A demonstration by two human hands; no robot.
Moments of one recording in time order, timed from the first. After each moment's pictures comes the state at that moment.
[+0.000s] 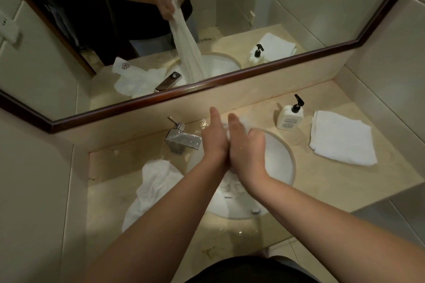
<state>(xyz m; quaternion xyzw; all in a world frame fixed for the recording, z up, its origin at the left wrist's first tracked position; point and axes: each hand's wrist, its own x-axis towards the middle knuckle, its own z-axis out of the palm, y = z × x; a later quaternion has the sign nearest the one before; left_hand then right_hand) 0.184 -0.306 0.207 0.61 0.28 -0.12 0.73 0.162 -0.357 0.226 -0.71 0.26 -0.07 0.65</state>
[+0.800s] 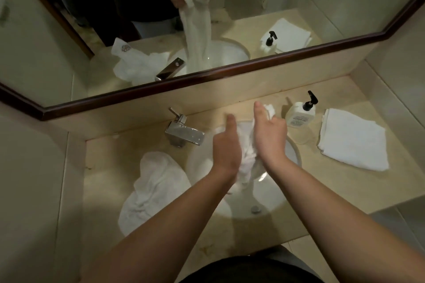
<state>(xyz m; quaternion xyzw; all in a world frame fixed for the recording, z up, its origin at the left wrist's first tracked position) 0.188 -0.311 0.172 0.65 0.24 -0.14 0.70 0.209 -0.393 0.183 -0.75 0.26 -0.05 0.61</state>
